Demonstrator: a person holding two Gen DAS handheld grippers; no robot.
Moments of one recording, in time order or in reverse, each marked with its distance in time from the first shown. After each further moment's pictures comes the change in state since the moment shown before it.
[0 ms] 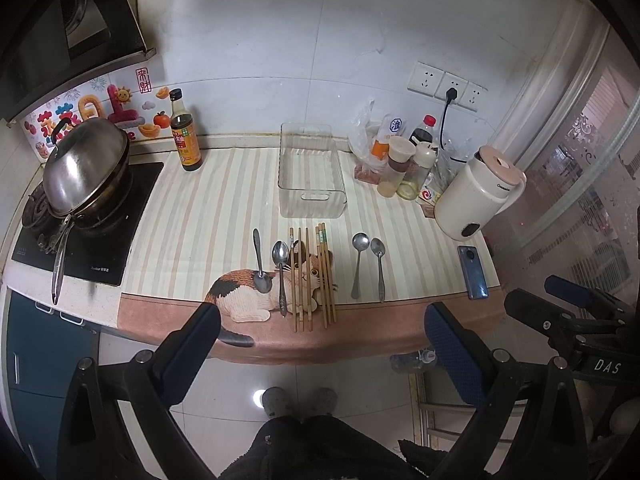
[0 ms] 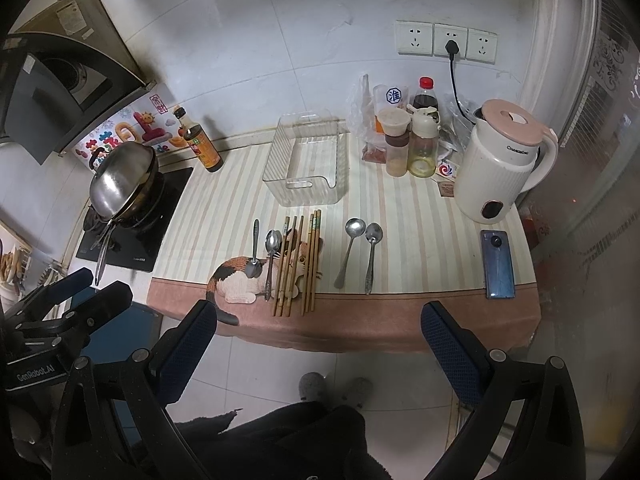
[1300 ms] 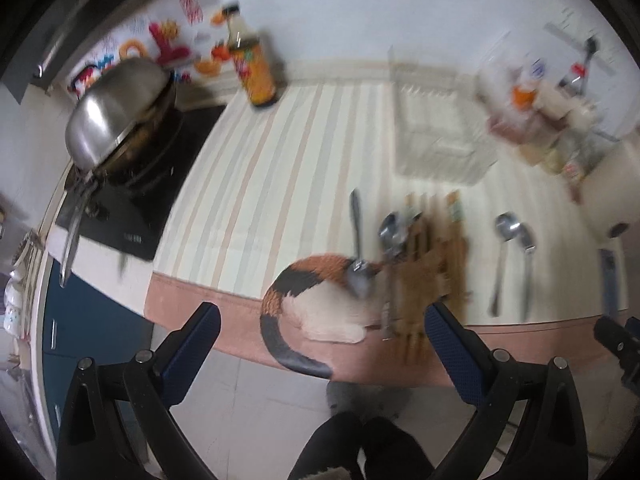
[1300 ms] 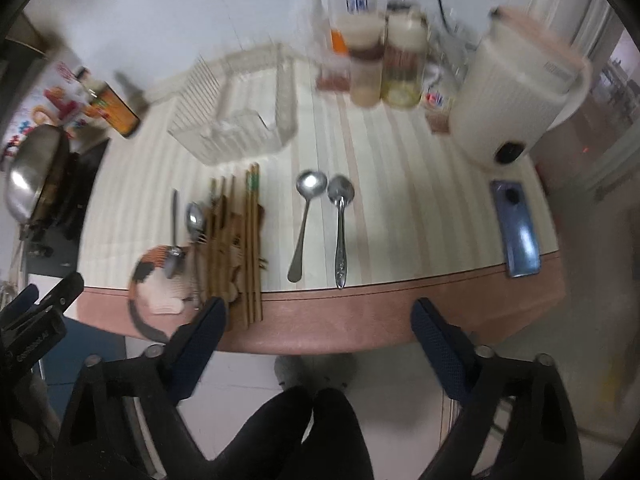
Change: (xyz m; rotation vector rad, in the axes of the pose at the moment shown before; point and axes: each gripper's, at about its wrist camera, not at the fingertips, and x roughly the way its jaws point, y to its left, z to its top) left arm 0.204 0.079 -0.004 -0.090 0.179 0.372; right arm 0.221 -0.026 0.010 0.118 0.214 -0.141
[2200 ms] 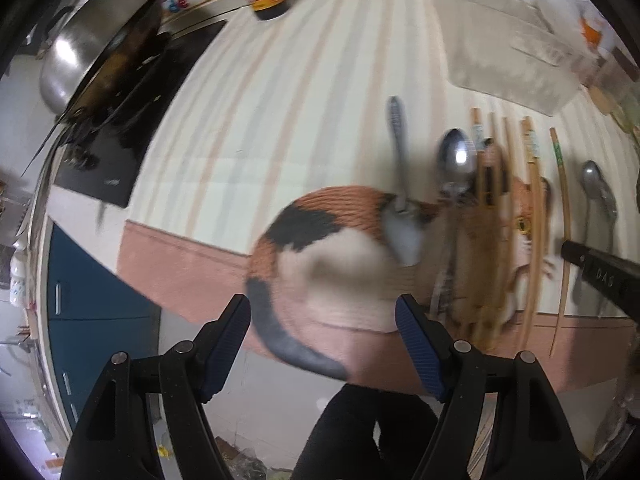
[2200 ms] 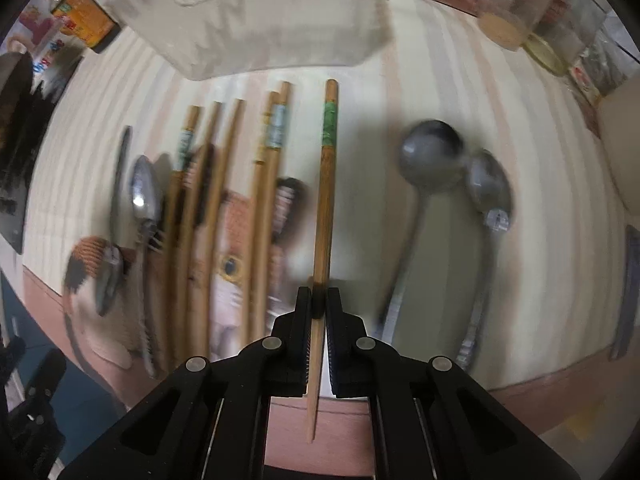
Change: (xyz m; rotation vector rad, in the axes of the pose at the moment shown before) left arm 0.103 -0.018 -0.019 -0.019 0.192 0.066; right arm 0.196 0.066 0.029 -0.149 0.190 -0.037
